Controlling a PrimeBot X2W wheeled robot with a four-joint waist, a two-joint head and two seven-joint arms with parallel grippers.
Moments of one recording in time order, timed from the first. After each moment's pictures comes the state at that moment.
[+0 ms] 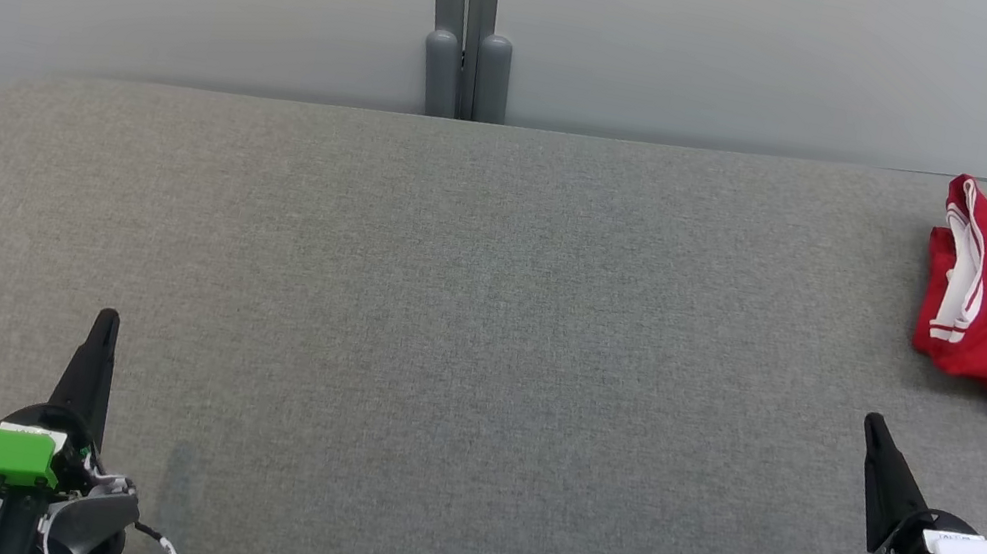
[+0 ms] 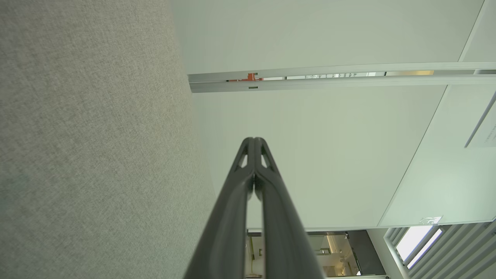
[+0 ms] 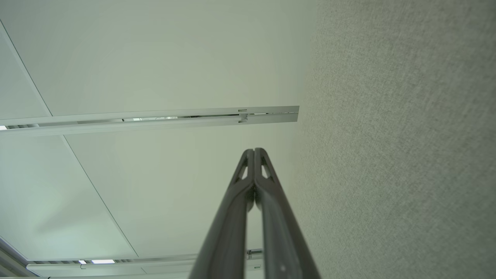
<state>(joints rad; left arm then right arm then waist) -0.10 0.05 0.11 0.25 -1.61 -0.13 0.11 -0.11 -0.05 -0.11 0.24 1.61 0.13 0.11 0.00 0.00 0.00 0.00</state>
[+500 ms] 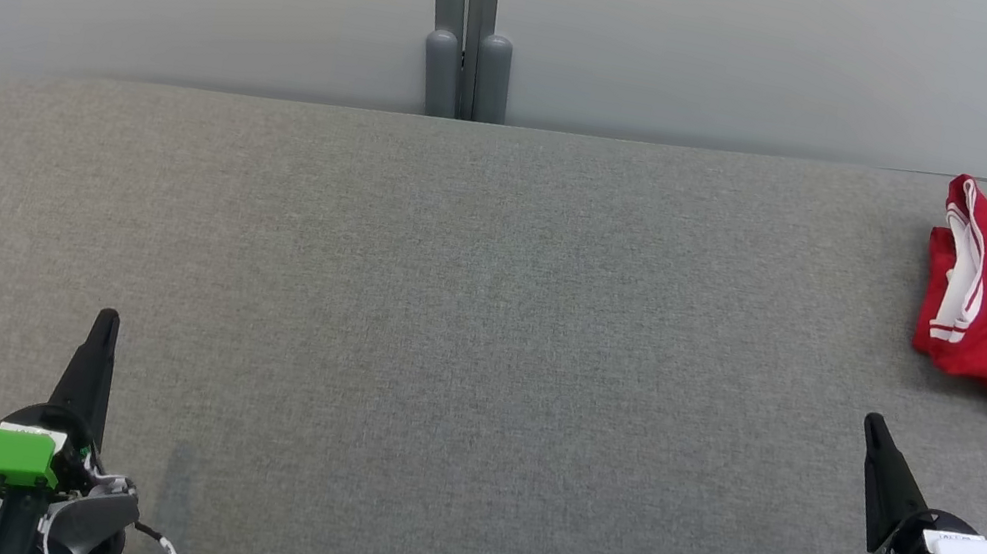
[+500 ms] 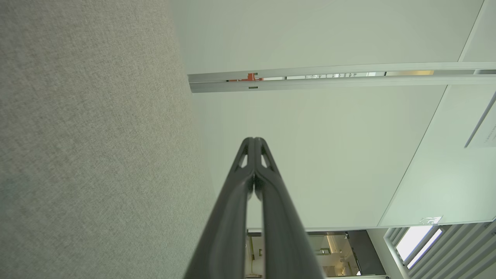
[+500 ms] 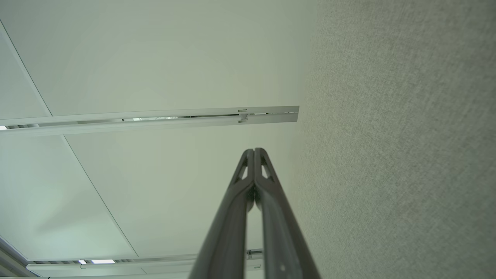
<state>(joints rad) -0.10 0.05 0.11 0.25 -1.61 -0.13 0.11 -0.11 -0.05 -0.11 0.24 1.61 0.13 0.11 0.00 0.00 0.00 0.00</state>
